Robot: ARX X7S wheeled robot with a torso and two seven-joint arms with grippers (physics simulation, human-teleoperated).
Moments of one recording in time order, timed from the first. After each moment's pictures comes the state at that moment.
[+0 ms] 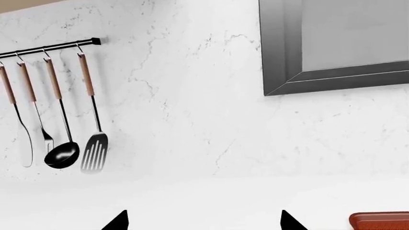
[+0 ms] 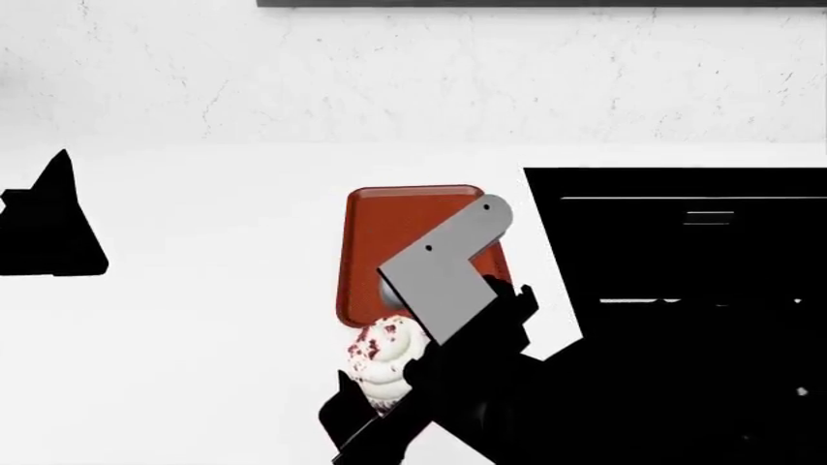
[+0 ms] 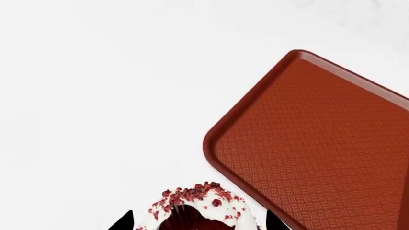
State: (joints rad) left arm -0.57 -1.14 -0.26 0.80 -1.77 -0.92 -1.06; right arm 1.51 0.61 -1.34 -0.62 2.06 0.59 1.04
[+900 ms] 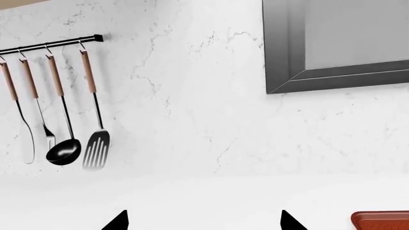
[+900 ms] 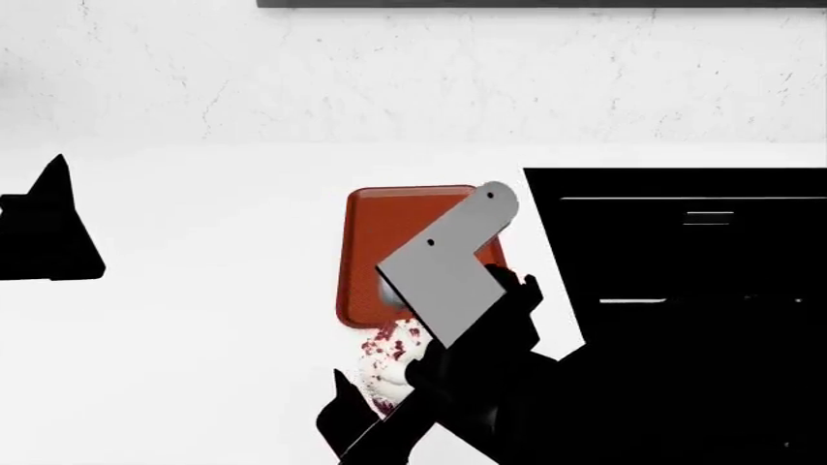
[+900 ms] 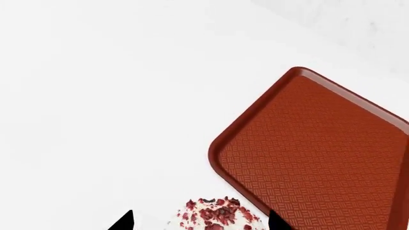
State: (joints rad) left arm -0.53 -1.14 -0.30 0.80 -1.76 -0.92 -1.04; right arm 1.56 0.62 -1.32 -0.66 2.09 0.61 1.04
